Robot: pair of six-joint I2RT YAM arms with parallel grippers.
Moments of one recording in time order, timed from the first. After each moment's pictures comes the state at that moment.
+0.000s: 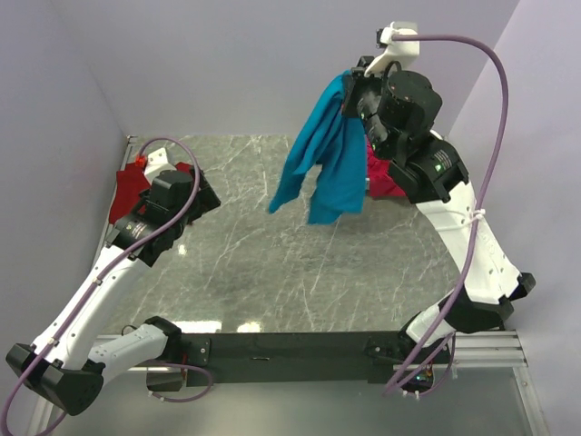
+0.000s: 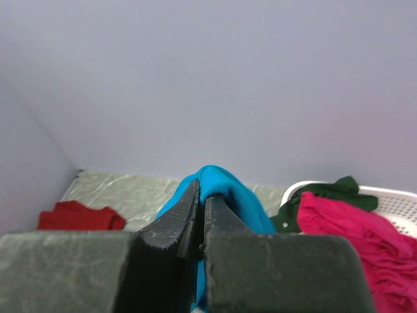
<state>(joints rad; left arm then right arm) -0.46 1.00 1.13 -0.72 -0.47 -0.72 0.69 1.52 2.13 -0.52 0.52 0.09</state>
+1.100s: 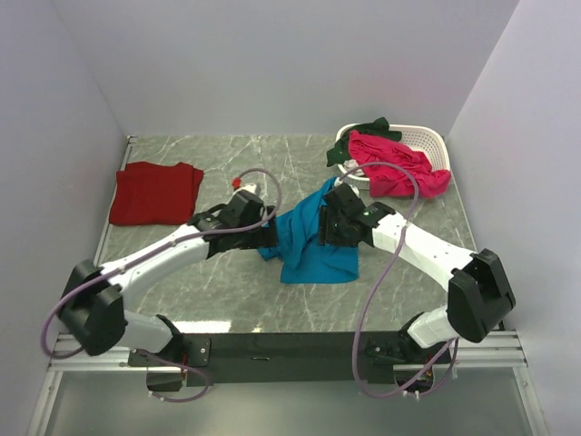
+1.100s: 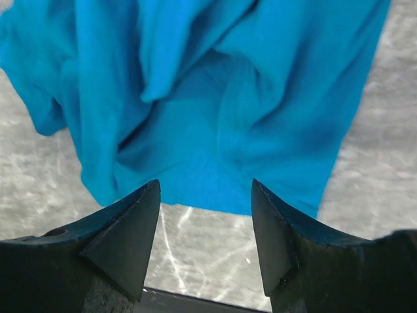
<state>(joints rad) -0.71 1.33 0.98 -0.52 -0.19 -0.69 0.64 1.43 1.03 -0.65 0.13 0.63</state>
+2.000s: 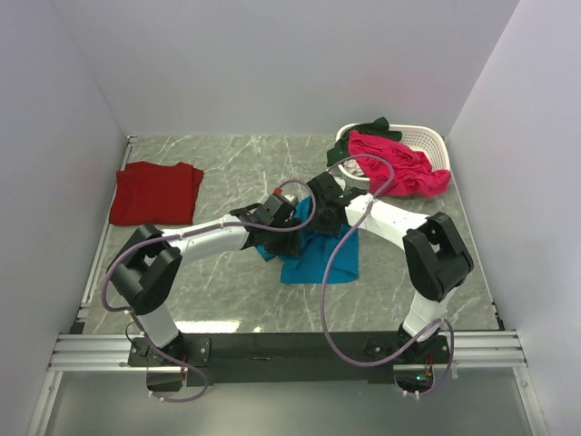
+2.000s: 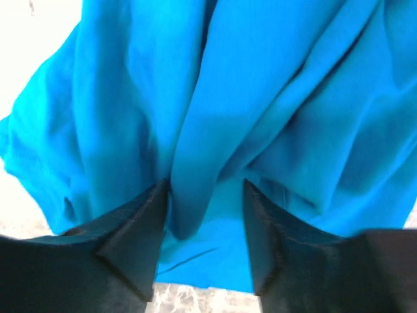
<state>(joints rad) -0.80 1.69 1.10 -0.38 0.06 -0.63 0.61 1.75 1.20 -0.54 0.15 0.71</state>
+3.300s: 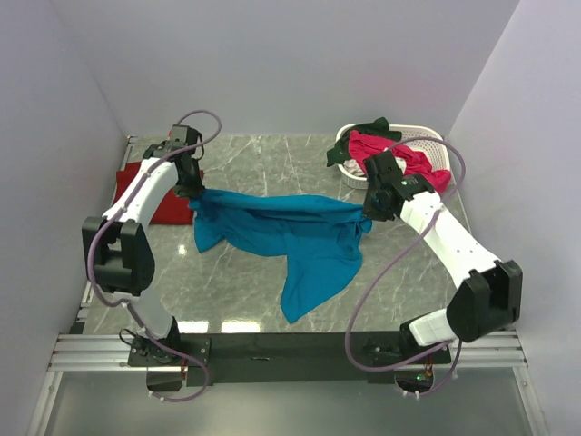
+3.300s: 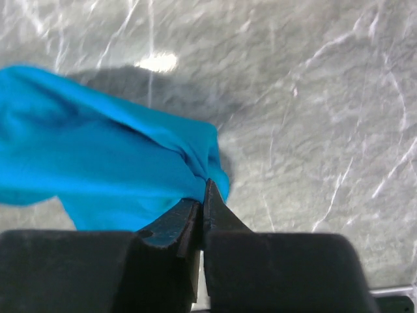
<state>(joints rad) -0.14 1.72 1.52 -0.88 -0.19 -0.33 0.36 1.40 1.25 -0.90 0.26 0.56</state>
